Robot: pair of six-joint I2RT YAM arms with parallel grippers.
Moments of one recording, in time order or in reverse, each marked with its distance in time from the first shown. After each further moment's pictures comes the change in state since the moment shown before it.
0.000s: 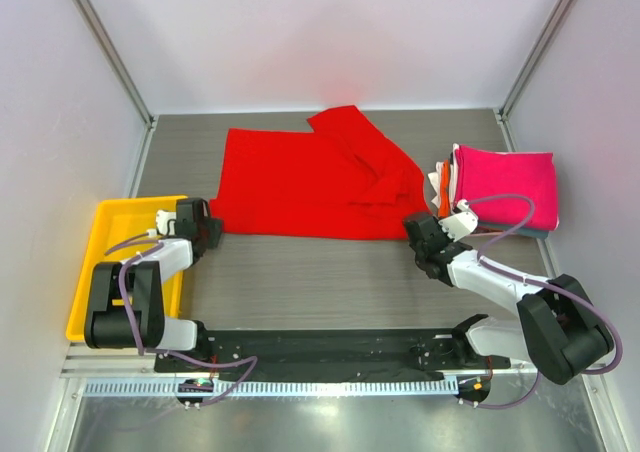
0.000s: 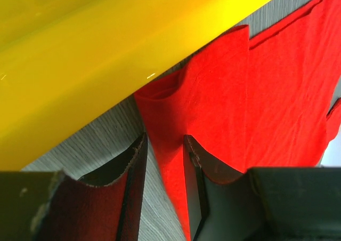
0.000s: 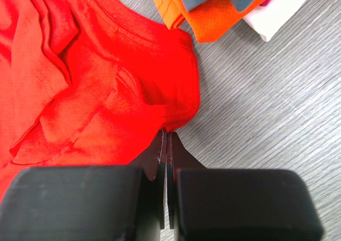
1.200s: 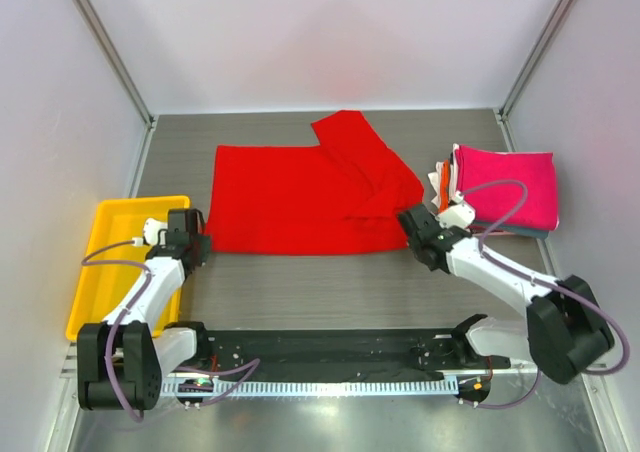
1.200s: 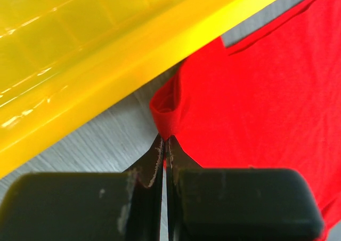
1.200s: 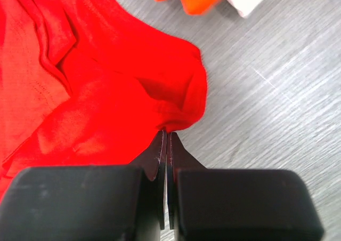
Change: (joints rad) left arm -0.005 -0.321 -0.008 -0.401 -0.106 0.119; right arm 0.036 -0.037 0.136 -0.344 -0.031 0.039
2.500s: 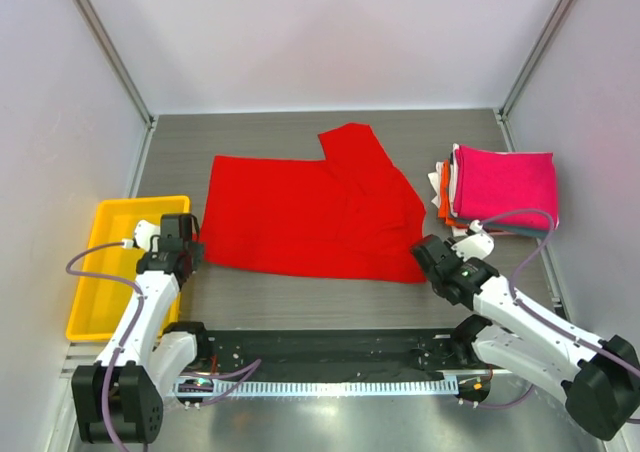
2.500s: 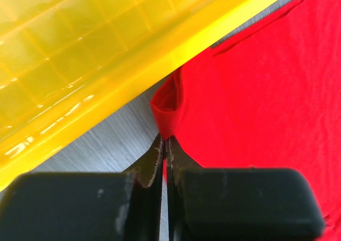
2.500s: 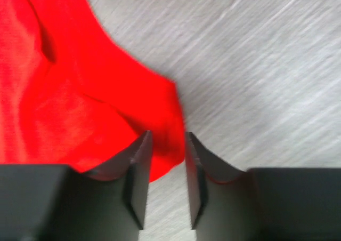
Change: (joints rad) left arm -0.002 -0.170 0.035 -0.224 -0.065 0.093; right arm 0.103 -0.323 -0.130 -0.262 0.018 0.108
